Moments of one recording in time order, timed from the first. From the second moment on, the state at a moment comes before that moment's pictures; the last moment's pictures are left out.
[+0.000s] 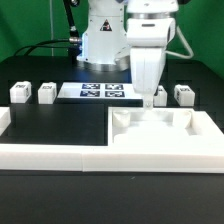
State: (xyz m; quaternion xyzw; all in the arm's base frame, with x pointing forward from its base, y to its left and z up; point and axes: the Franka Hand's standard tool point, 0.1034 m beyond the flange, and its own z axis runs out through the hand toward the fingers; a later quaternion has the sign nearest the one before) arm 0.471 0.082 0.043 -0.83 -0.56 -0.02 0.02
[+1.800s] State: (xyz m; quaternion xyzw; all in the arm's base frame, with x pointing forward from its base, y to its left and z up) arm 0.412 0.185 0.044 -0.99 -0.05 0.11 0.01
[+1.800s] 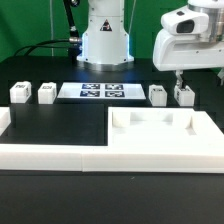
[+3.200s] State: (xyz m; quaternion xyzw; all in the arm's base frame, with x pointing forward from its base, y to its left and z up) arm 0.385 0.176 0.020 -0.88 0.00 0.47 -0.02
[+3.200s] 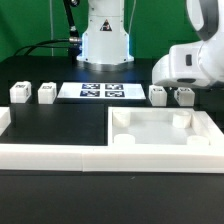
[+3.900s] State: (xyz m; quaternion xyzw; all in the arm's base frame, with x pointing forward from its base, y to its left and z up) arm 0.378 0.181 0.011 -0.88 0.00 0.48 -0.03
